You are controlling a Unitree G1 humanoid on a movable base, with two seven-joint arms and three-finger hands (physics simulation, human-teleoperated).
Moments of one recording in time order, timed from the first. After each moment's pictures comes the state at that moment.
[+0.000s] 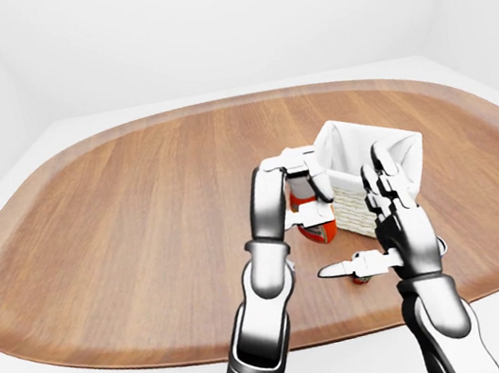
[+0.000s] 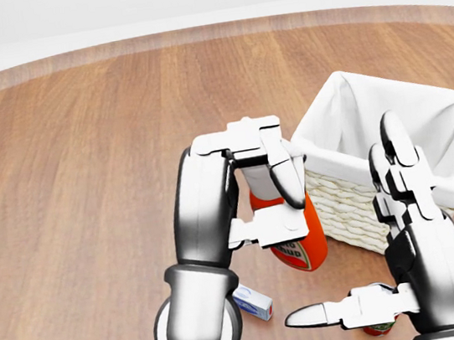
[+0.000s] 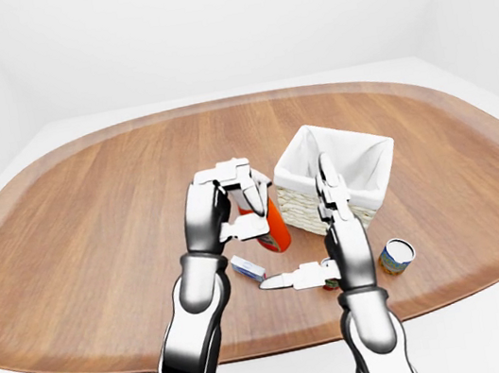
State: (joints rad) left arm -0.26 -0.27 -0.37 -0.22 0.27 0.09 0.10; right arm 0.23 0.00 0.05 -0.60 -0.10 0.09 -0.01
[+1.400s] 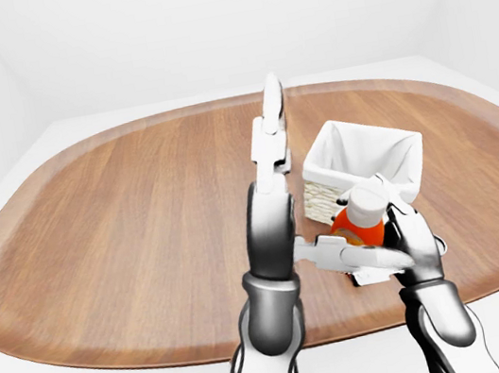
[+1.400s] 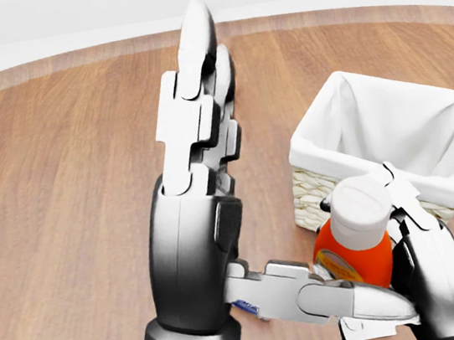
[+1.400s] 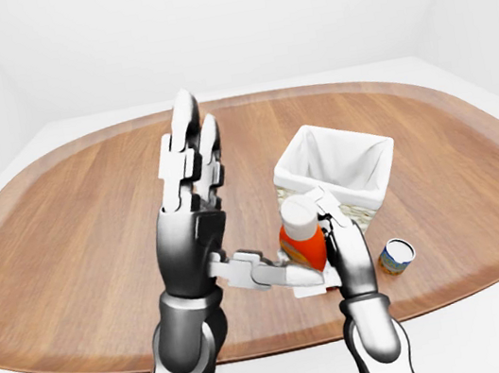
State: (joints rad) left arm -0.13 -0.25 -0.57 -0.52 0.30 0.09 0.13; right arm 0.27 -0.01 0.05 -0.62 -0.10 0.09 0.03
